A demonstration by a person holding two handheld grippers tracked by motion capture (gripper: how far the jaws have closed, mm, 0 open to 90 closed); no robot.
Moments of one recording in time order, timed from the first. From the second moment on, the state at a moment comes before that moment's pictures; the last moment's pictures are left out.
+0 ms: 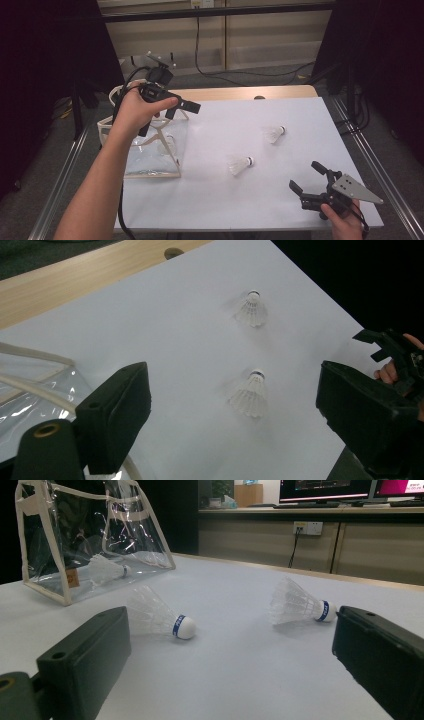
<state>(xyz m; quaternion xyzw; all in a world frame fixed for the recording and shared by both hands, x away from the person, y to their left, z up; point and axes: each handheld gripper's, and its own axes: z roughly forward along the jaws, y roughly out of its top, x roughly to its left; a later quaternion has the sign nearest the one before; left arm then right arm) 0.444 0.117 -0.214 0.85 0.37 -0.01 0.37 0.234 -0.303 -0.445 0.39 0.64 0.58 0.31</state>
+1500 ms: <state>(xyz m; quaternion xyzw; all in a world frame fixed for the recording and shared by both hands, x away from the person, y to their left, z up) 0.419 0.081 -0.259 0.87 0.32 -0.02 0.38 0.234 -0.303 -0.445 0.39 0.64 0.58 0.31</state>
